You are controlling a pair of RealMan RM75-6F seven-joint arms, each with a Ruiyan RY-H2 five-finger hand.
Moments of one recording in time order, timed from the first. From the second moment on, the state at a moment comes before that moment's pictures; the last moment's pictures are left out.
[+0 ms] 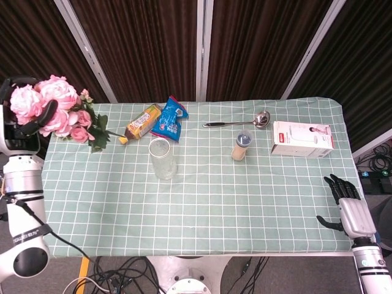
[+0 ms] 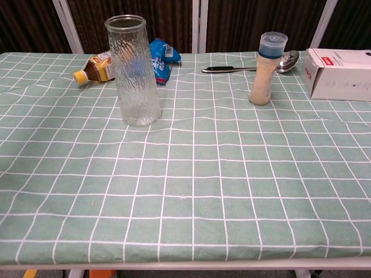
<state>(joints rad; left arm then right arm) -0.44 -1.11 -0.84 -2.16 0.79 1.37 -0.64 0.15 -1.13 0.05 -1.59 -1.41 1.29 0.09</state>
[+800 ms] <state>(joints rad) -0.66 -1.29 -0.76 -2.02 0.71 1.28 -0.53 0.16 -1.14 0.06 -1.52 -1.37 1.25 0.14</state>
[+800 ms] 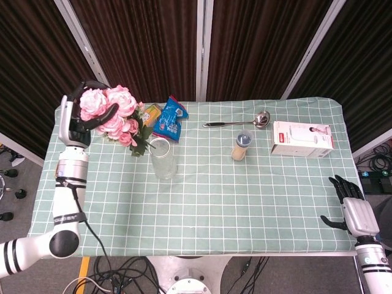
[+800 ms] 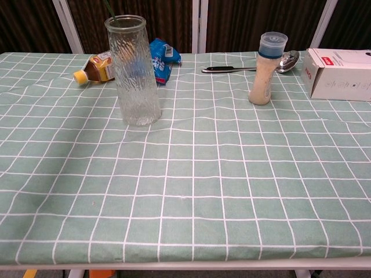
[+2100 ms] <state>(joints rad) -0.50 -1.28 -0.58 -1.82 1.10 1.28 -0.66 0.16 -1.16 0.07 -1.52 -1.38 1.28 0.16</state>
